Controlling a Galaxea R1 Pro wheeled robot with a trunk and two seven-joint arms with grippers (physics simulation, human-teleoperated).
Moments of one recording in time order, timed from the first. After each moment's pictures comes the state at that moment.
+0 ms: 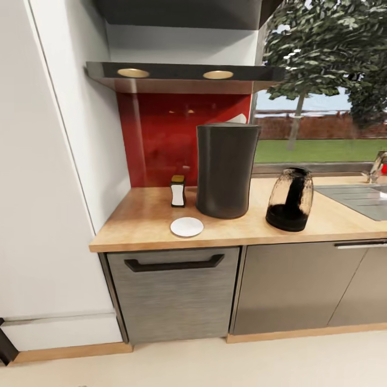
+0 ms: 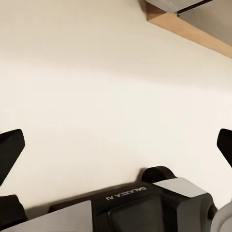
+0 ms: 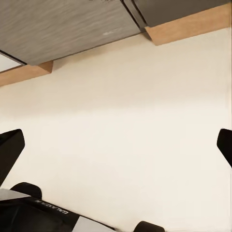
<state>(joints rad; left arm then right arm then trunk) -0.39 0.33 -0.60 -0.03 0.89 0.16 -0.90 -0.20 -0.45 -0.68 -0.31 0.25 -0.01 1.17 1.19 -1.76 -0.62</state>
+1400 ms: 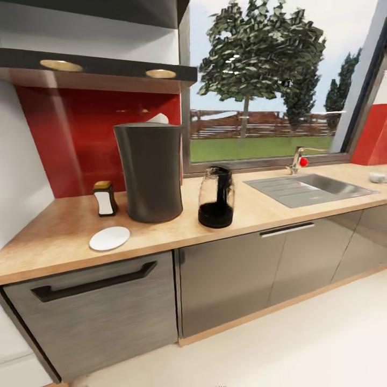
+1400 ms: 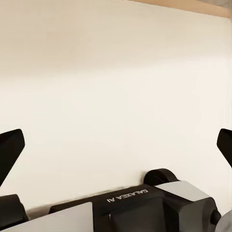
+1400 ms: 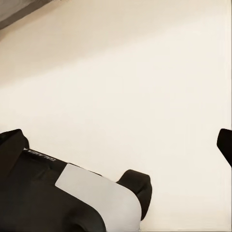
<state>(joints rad) -0.39 0.32 -0.59 -0.03 0.89 0.16 -0.87 -0.19 -0.42 -0.68 -0.29 0.47 -0.01 1.10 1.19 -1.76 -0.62</state>
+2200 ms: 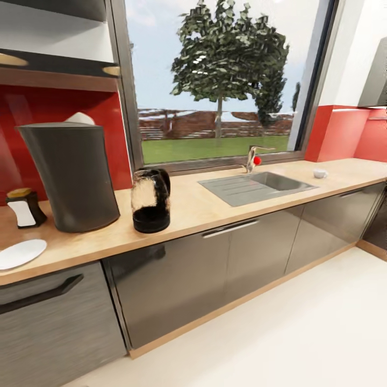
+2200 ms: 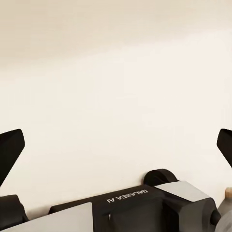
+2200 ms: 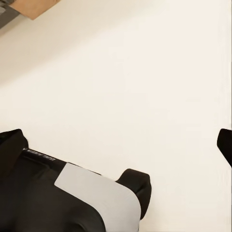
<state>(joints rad) -0.39 0.32 -0.58 -0.03 0.89 0.16 -0.87 -0.19 -0.42 -0.68 -0.29 0.47 -0.01 1.10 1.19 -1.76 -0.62</state>
